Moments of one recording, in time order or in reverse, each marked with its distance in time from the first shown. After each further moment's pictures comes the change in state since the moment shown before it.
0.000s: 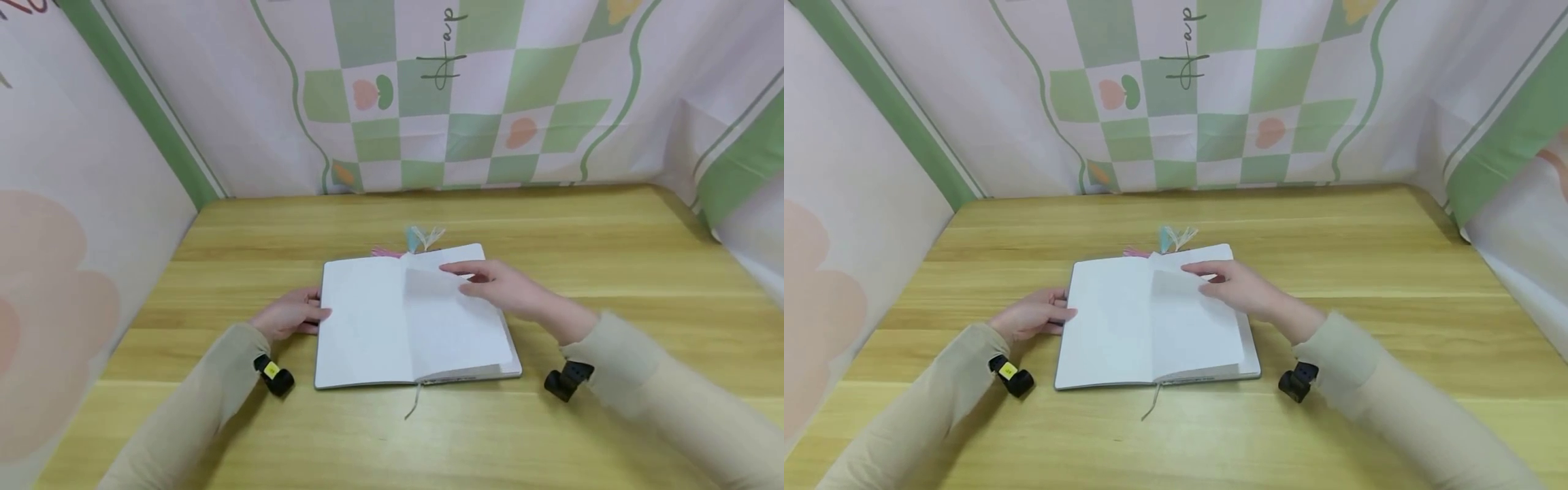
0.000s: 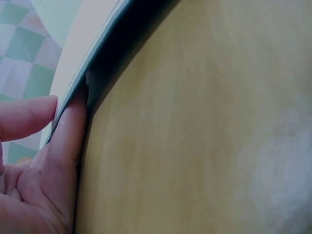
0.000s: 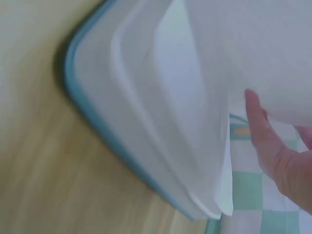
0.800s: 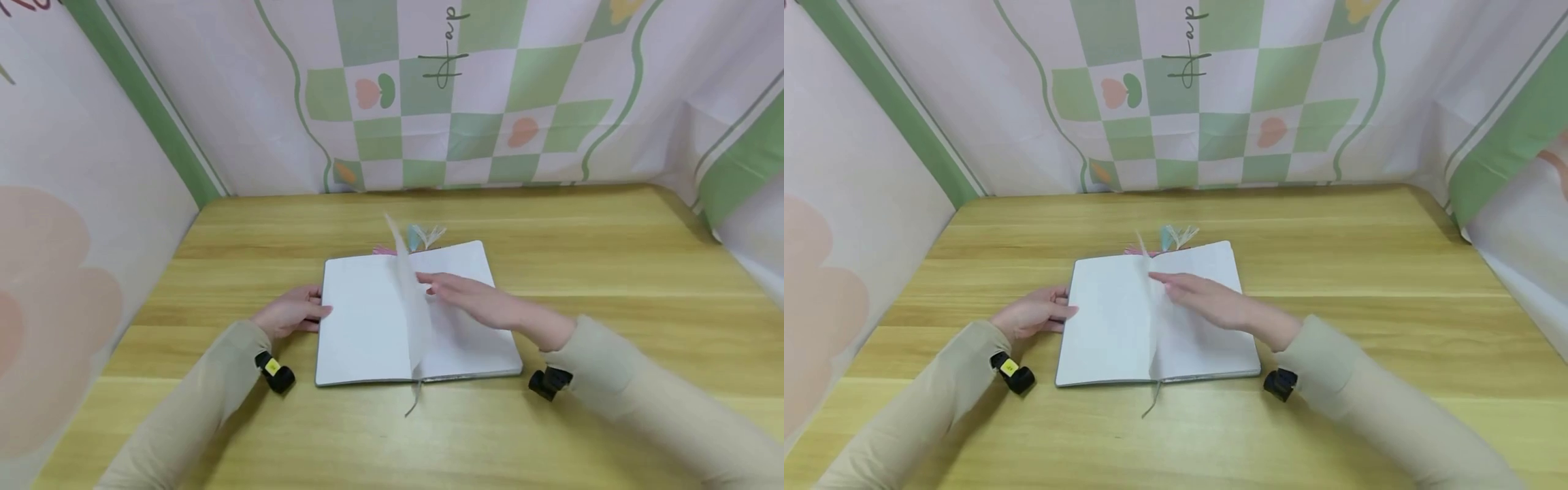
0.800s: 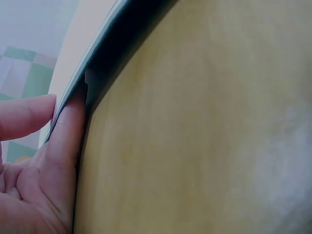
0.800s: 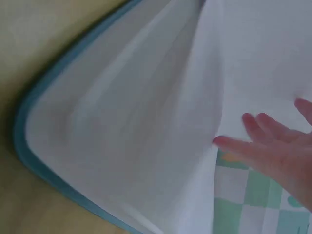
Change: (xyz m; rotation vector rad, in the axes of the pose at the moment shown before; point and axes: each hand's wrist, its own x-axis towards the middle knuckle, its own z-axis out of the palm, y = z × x) left_hand -0.002 0.001 0.001 0.018 0.005 0.002; right_hand 0.005 -0.015 0.029 0.022 -0.176 -0.152
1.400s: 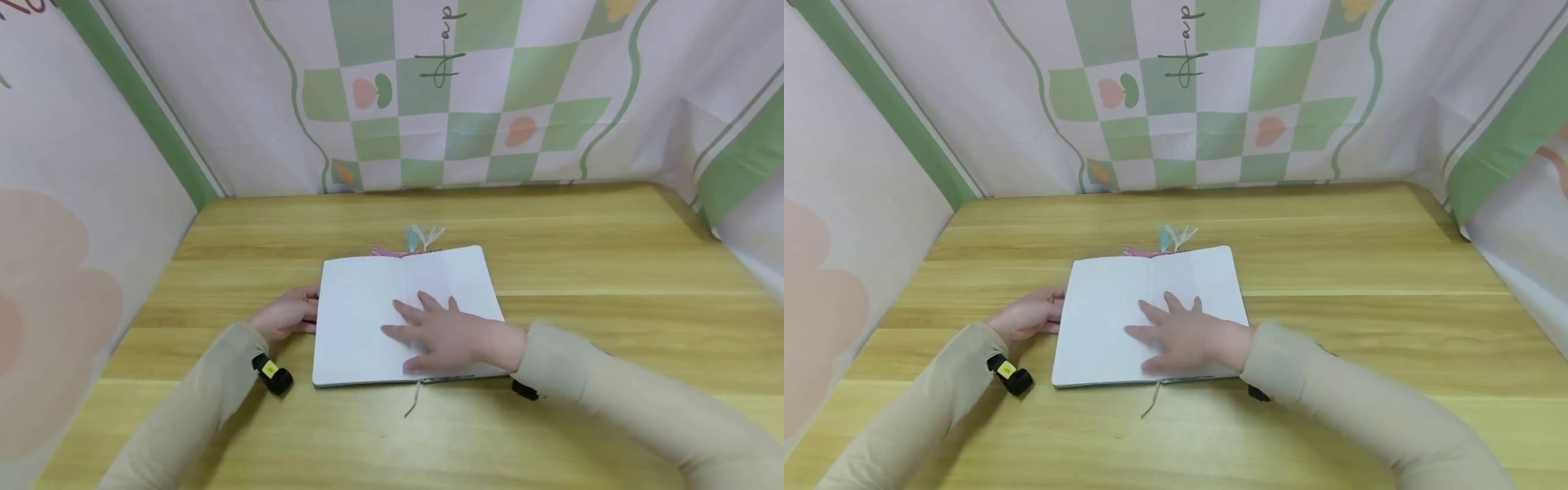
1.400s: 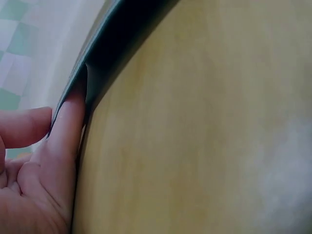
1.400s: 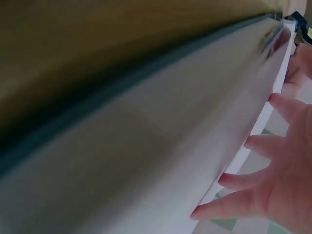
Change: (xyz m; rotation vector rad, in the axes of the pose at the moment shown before) left_hand 0.005 -0.004 -0.002 -0.039 -0.026 0.016; right_hand 0.013 -0.008 0.045 -0.712 -0.263 0.084
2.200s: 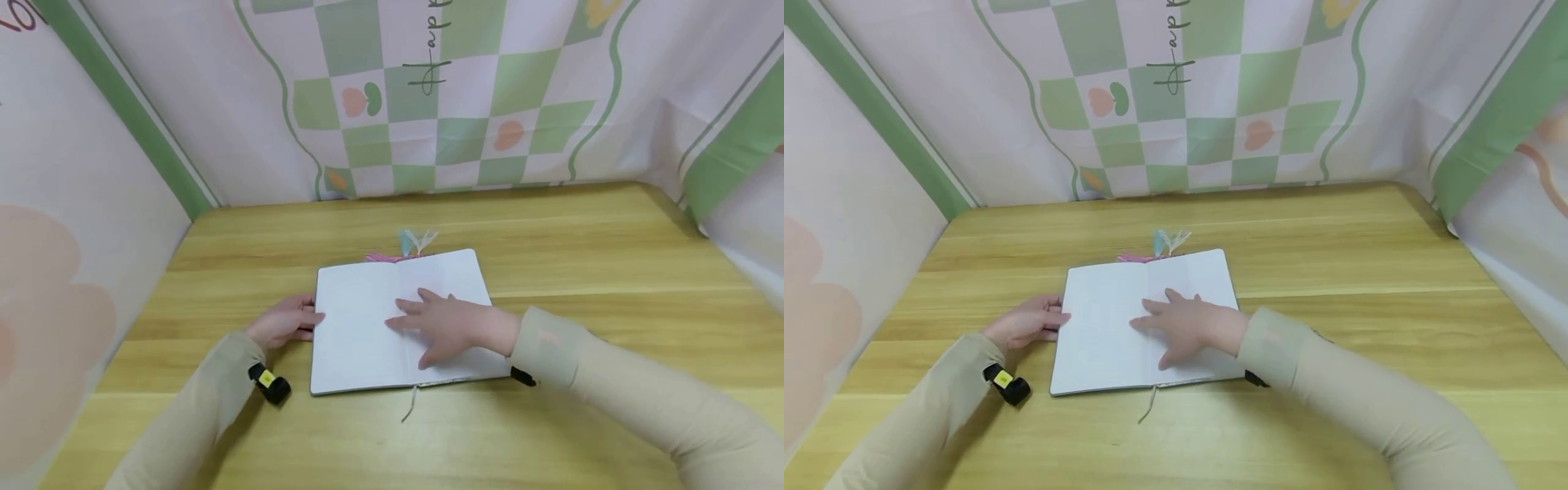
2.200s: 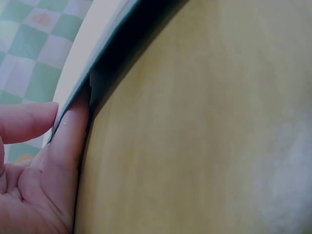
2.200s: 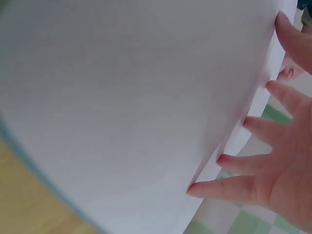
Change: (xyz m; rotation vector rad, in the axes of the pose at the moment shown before) left_hand -0.007 0.004 0.003 0.041 0.028 -0.015; right_hand 0.001 0.011 -0.011 -0.031 0.000 0.035
